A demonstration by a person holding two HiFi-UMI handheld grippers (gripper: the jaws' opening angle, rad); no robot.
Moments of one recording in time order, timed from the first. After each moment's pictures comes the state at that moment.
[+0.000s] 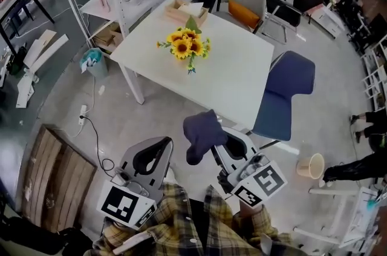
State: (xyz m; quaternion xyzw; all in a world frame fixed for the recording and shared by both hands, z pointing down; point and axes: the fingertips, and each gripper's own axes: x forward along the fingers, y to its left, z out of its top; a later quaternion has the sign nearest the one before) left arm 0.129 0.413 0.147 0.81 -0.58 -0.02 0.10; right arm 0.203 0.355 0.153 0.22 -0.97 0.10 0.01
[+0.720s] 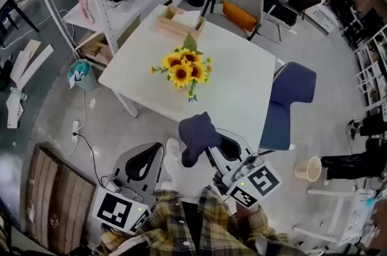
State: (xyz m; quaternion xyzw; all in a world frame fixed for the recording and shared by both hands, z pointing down) left arm 0.036 0.299 0.172 0.81 -0.57 -0.02 0.12; right arm 0.118 0.236 0.177 0.24 -0.96 0.12 0.03
